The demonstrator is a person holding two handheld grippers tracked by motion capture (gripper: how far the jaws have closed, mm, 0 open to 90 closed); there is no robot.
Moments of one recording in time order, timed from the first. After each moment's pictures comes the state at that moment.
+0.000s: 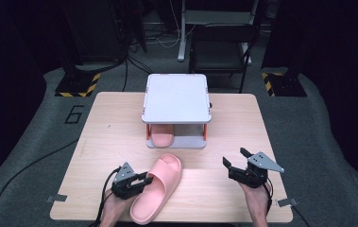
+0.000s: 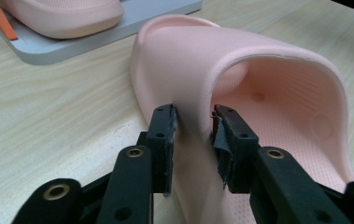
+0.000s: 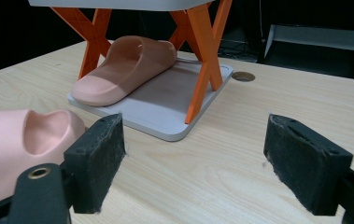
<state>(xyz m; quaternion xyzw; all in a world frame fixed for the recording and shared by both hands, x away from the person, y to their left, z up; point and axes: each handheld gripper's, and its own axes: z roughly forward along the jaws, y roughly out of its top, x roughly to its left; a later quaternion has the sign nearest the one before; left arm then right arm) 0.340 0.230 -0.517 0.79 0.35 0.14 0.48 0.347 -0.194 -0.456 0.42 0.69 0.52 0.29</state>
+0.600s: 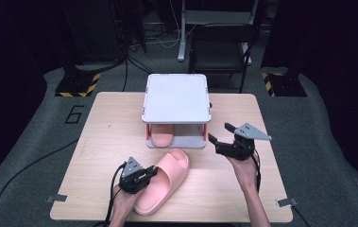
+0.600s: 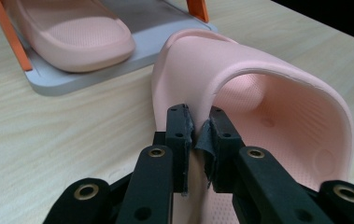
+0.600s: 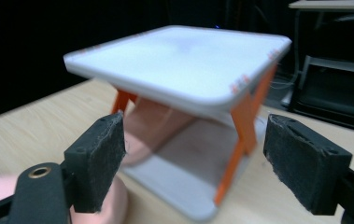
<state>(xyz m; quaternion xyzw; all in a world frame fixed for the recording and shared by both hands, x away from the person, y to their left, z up) 0.350 0.202 -0.499 0.76 0.39 0.16 0.49 0.414 -0.153 -0.396 0.36 0.70 0.56 0.25</state>
